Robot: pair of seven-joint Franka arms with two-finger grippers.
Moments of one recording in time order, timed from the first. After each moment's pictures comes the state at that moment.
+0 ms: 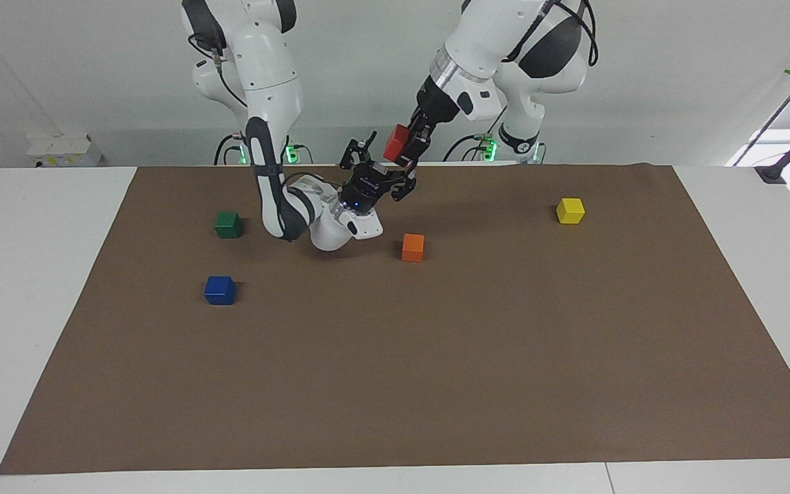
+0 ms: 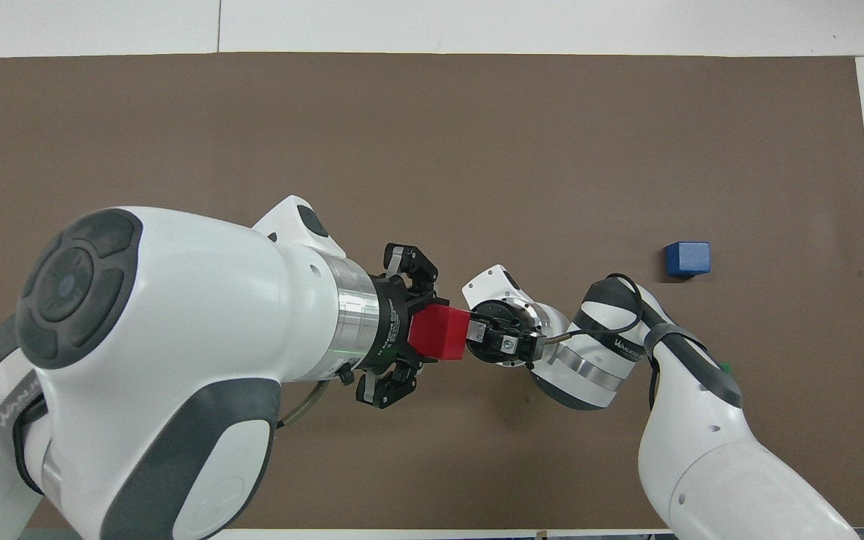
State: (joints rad) left arm -0.15 -0.07 -0.48 -1.75 -0.45 1.87 -1.82; right arm 0.46 0.46 -0.01 -2.25 2.52 0.80 -1.28
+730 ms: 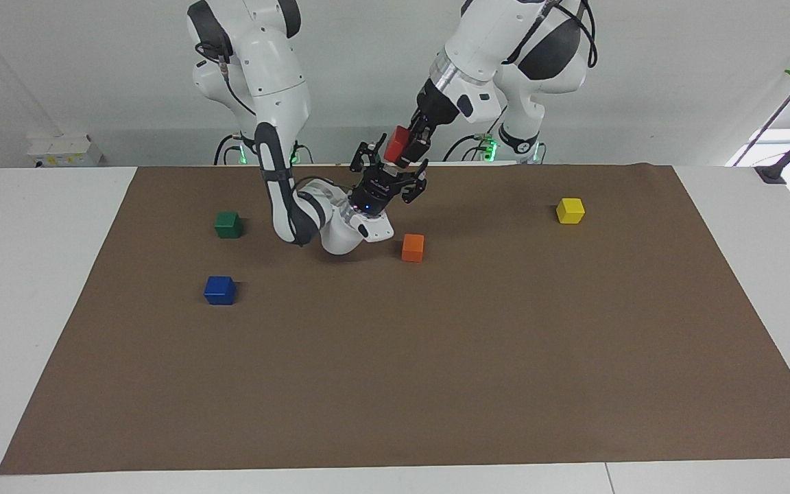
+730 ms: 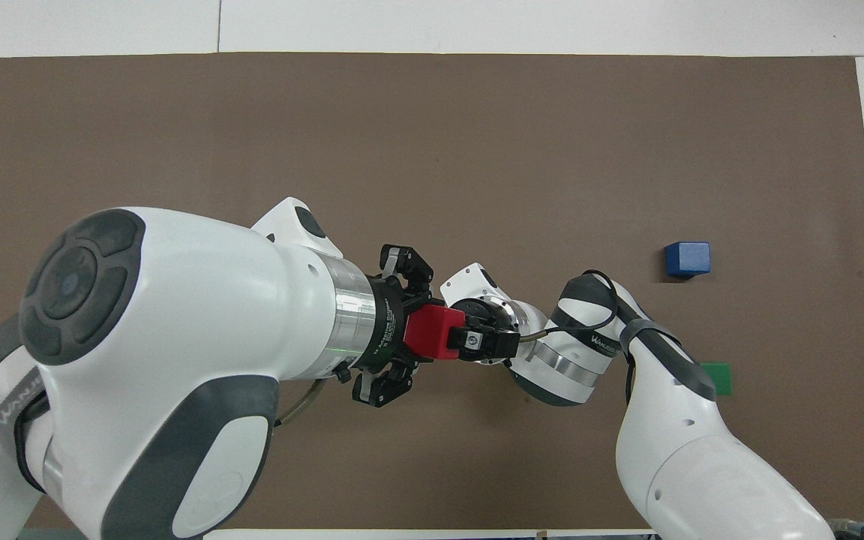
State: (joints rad) left arm -0.15 -0.07 -0.47 -1.76 -0.45 1.87 -1.81; right arm 0.48 0.50 0.03 -2.19 2.55 0.81 -1.28
